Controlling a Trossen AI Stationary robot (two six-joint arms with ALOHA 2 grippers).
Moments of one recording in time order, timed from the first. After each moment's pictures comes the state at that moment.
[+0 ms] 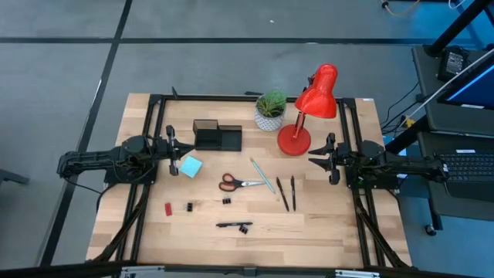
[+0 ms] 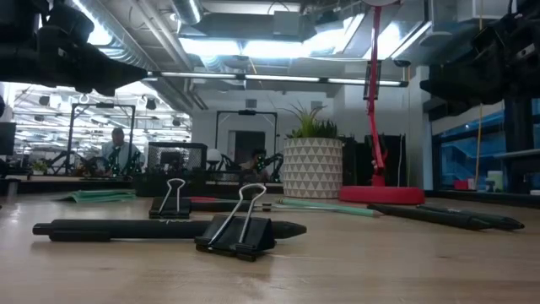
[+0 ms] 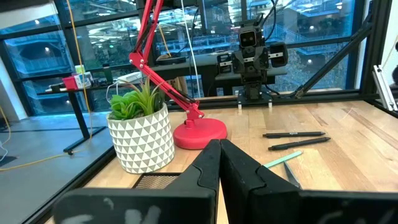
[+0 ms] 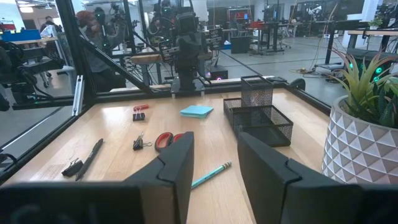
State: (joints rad) left arm 0.12 0.01 0.01 0.03 -0.10 0.12; right arm -0.06 0.03 0.01 0.02 0.00 0.07
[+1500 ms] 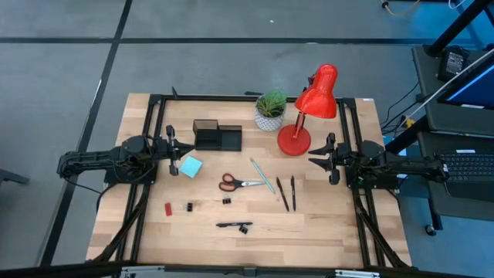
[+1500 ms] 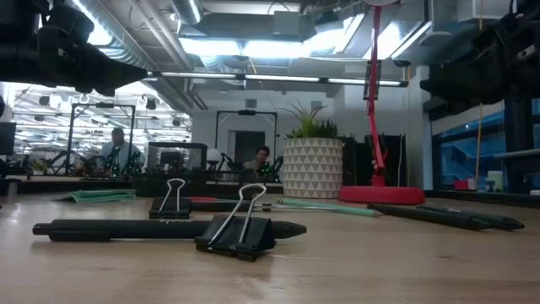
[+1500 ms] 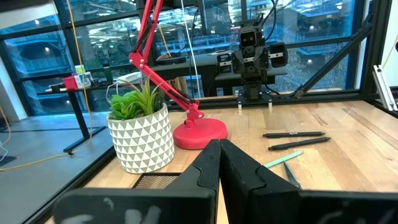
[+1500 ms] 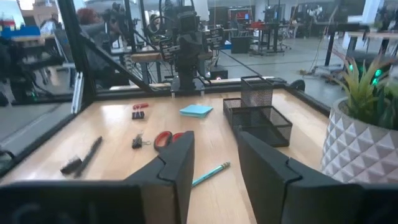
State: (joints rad) left arm 0.12 0.01 0.01 0.03 -0.10 0.12; right arm -0.06 0.03 0.01 0.03 0.00 0.04
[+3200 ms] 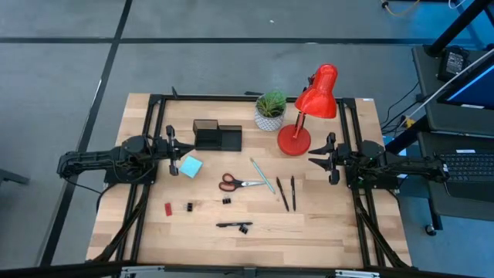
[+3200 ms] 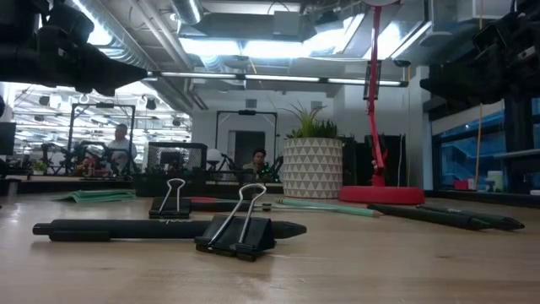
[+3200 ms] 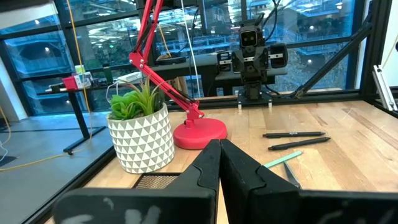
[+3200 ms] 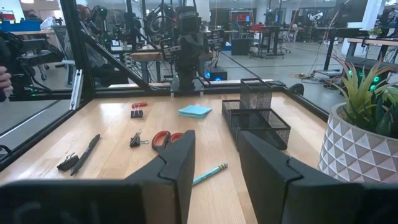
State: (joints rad) left arm 0.12 0.01 0.01 0.03 -0.10 0.12; right arm -0.06 0.03 0.01 0.03 0.00 0.02
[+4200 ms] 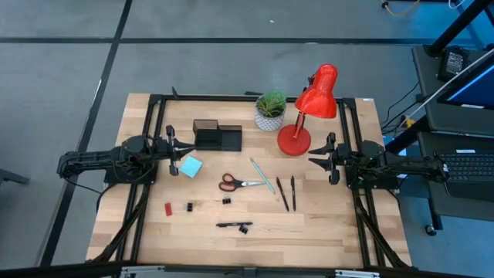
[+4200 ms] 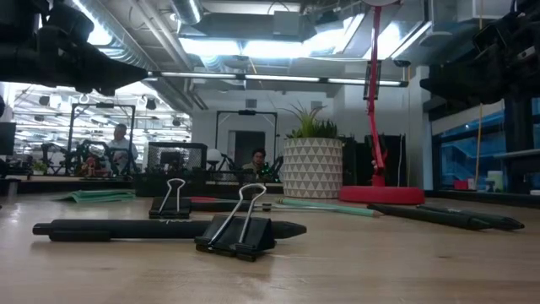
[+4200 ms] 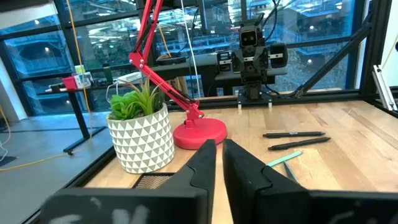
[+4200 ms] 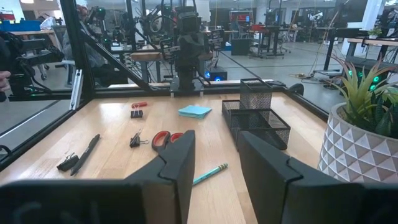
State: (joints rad) left arm 0.12 0.01 0.01 0.03 -0.10 0.13; right arm -0.06 0.03 0.01 0.03 0.00 0.02
